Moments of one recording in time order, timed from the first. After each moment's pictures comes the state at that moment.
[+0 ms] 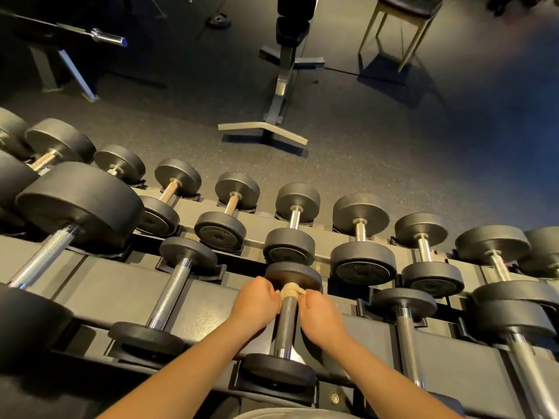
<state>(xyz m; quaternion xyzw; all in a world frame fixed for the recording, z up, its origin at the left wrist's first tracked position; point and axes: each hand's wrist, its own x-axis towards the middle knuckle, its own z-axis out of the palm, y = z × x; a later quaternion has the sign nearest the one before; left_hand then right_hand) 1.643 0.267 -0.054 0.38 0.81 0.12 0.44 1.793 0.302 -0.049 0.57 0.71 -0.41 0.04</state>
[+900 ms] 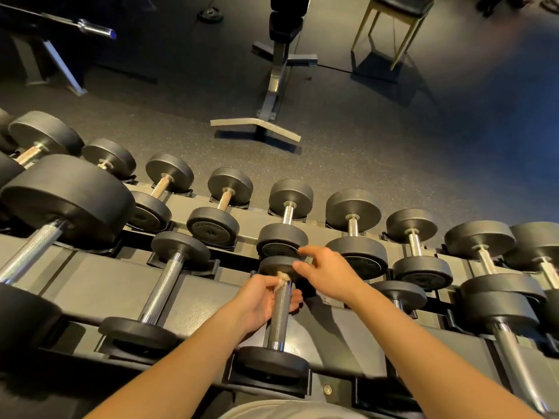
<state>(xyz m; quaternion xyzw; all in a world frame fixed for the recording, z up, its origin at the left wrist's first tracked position) 1.652 0.270 -0.043 -0.07 0.53 0.40 0.74 1.794 0.369 0.004 0.49 0.77 -0.40 0.05</state>
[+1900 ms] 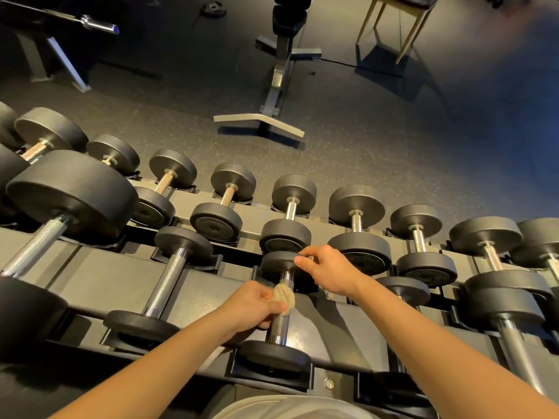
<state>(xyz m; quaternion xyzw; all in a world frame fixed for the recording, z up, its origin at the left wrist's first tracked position) 1.636 0.242 -0.035 0.29 0.68 0.20 0.65 1.795 0.374 -0.004 0.47 0.75 -0.46 0.07</state>
